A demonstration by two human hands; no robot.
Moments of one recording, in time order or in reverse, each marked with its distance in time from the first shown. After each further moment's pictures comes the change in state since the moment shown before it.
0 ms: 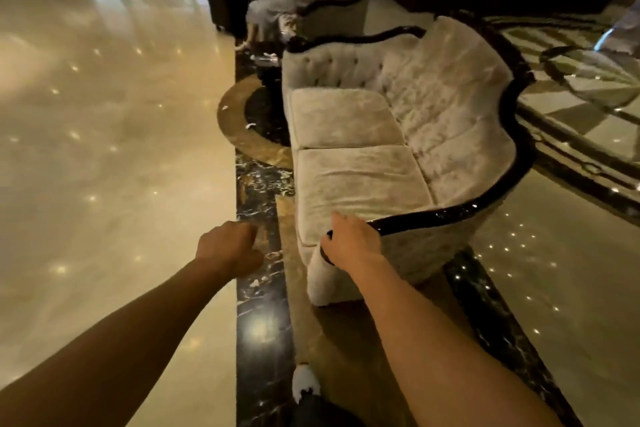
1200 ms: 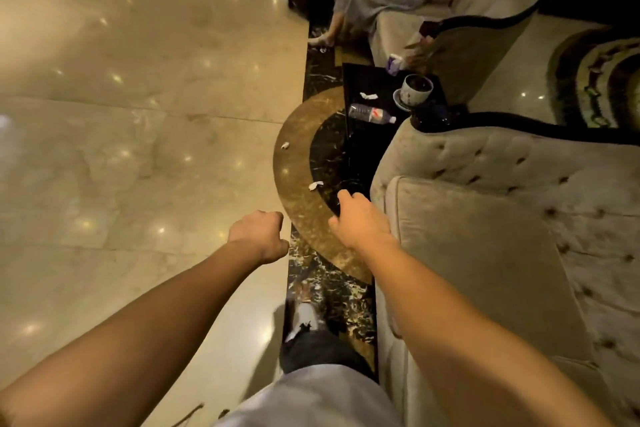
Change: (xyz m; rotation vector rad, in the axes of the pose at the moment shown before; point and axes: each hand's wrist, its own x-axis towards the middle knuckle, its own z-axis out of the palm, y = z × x) left_hand 0.882 -0.404 -0.162 -0.093 -0.177 -0.191; right_hand 0.974 -0.356 -0.034 -0.087 -0.128 -0.137
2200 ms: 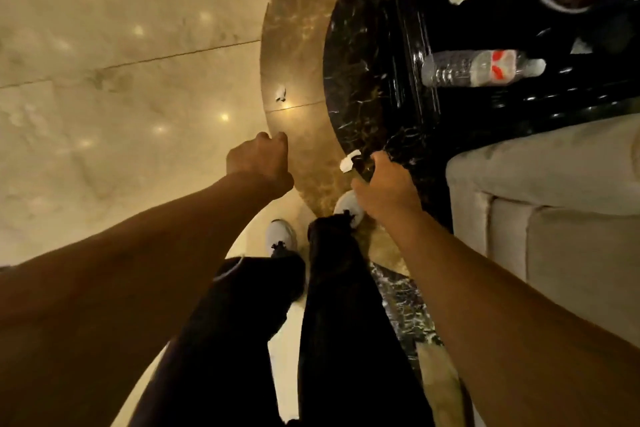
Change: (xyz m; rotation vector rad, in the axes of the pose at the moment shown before) left_hand 0.772 -0.096 -0.032 0.241 -0.359 0.097; right_hand 0.691 0.018 0.141 0.447 -0.304 0.553
